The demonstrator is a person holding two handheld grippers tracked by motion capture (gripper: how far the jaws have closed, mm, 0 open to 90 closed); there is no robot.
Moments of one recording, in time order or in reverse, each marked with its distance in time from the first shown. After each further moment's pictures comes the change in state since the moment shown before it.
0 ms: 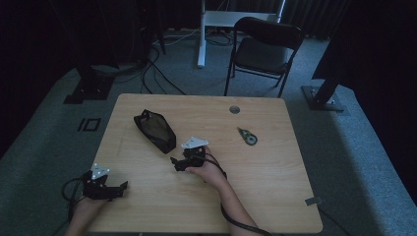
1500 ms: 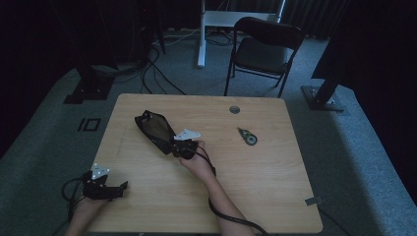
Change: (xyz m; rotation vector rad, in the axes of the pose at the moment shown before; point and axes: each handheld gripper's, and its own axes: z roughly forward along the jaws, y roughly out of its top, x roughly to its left) left arm 0.000 0.000 0.000 0.000 0.000 0.000; right arm -0.001 0.025 0.022 -0.034 -0.034 0.003
